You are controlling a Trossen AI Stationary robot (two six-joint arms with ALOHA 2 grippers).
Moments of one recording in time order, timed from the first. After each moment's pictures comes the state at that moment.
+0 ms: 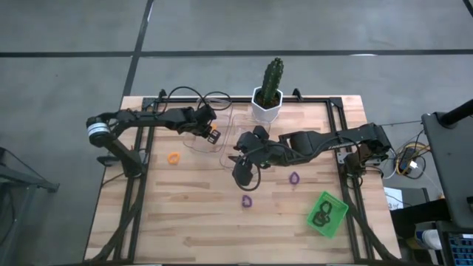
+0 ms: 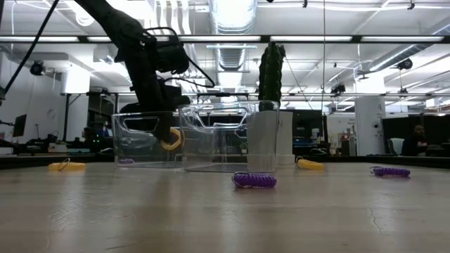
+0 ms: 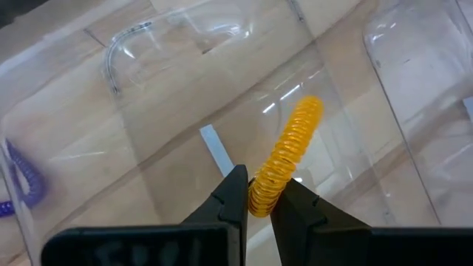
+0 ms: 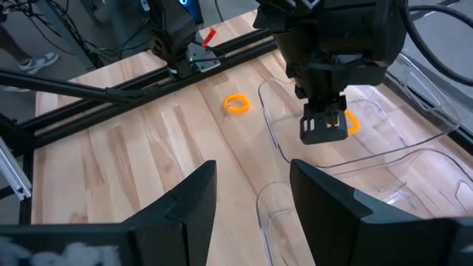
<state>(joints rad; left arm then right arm) 0.44 1.54 0.94 -0.49 -0.19 -0.48 0.20 1.74 1.78 -0.70 0.42 0.51</state>
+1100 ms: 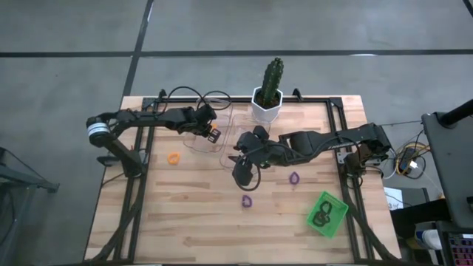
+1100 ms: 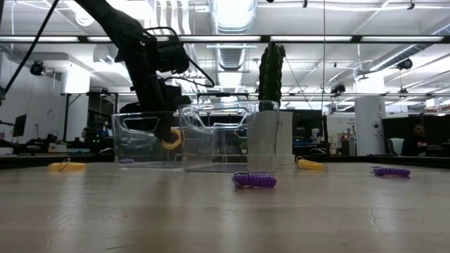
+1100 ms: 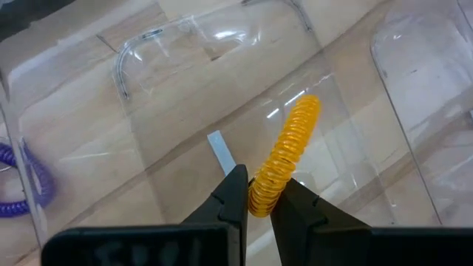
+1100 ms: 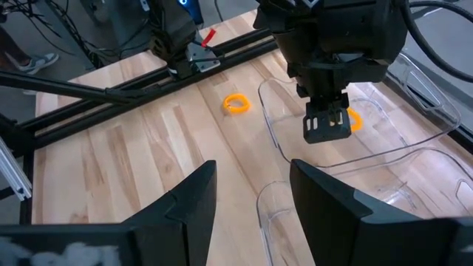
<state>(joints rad) 0.44 1.54 0.94 -0.48 -0.22 -0.50 0.20 1.74 1.78 -0.70 0.42 0.52</state>
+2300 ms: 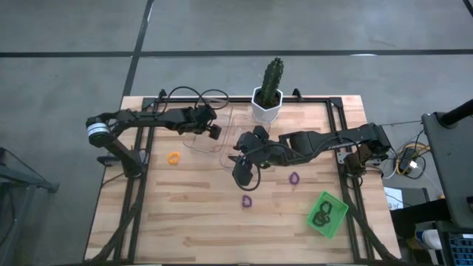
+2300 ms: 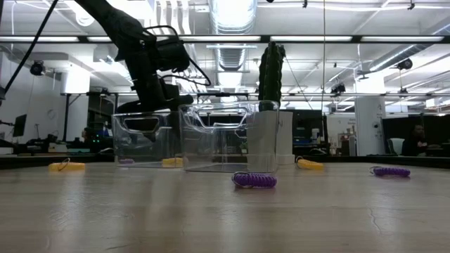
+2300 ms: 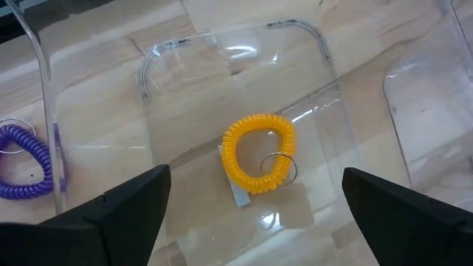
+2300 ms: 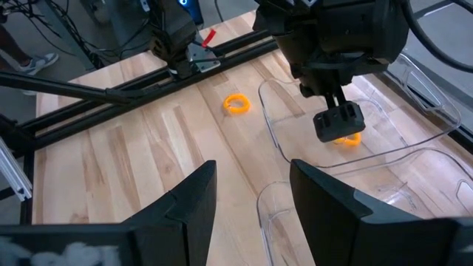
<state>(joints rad) 0.44 1.53 0.94 -0.46 -0.28 -0.63 0.20 1.74 1.78 -0.70 0.42 0.52</state>
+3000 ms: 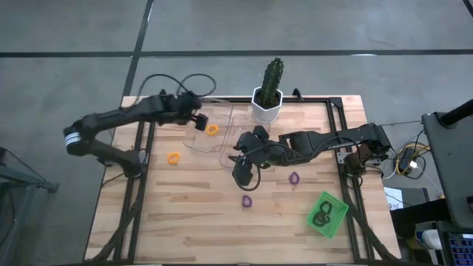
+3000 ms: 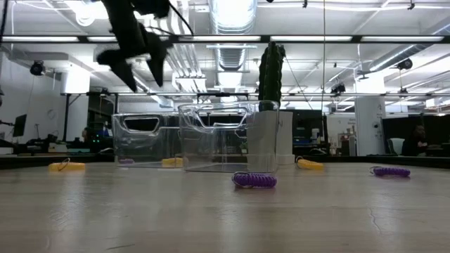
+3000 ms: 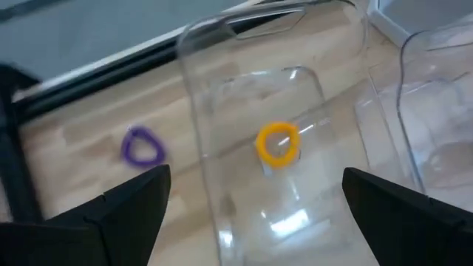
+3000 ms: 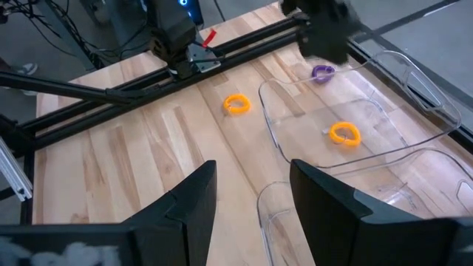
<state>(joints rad) 0.41 1.27 1.18 -0.95 -0.35 -0.66 0.20 1.74 1.78 -0.70 0.42 0.52</state>
